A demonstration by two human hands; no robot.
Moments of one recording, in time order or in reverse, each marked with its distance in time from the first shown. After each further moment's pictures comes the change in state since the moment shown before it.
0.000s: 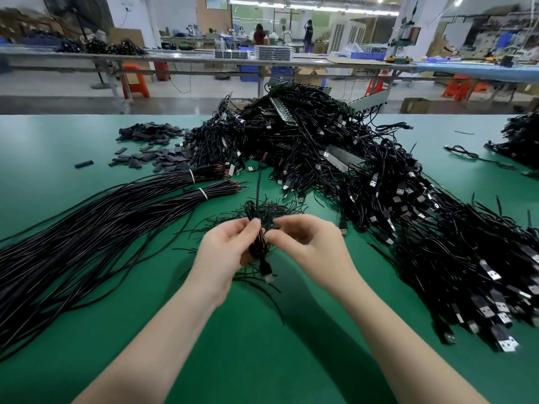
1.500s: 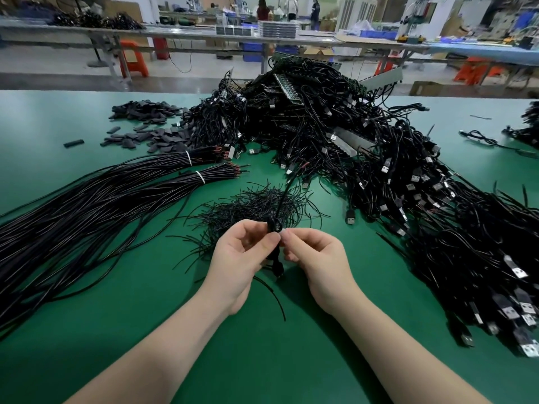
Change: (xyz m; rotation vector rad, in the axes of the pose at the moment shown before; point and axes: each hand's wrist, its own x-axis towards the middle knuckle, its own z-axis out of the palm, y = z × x) left_hand 0.005 -0.045 0.011 -0.224 -0.082 0.106; right_hand -0.010 0.049 0.019 0.634 0.040 0.262
